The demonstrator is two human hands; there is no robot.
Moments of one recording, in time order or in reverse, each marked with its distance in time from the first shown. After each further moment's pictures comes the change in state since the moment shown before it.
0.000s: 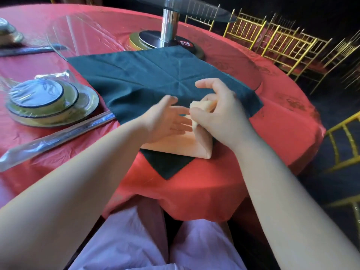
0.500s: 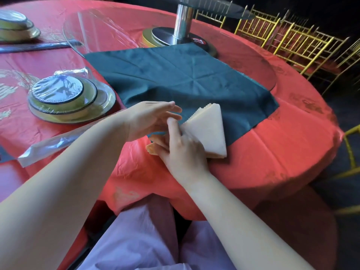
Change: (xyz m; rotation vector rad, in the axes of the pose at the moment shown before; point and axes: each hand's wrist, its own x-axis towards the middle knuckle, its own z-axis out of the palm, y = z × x) left_hand -0.053 0.009 -0.036 0.166 0.225 0.047; right_hand -0.034 0.020 0.121 -0.480 0.166 -0.377
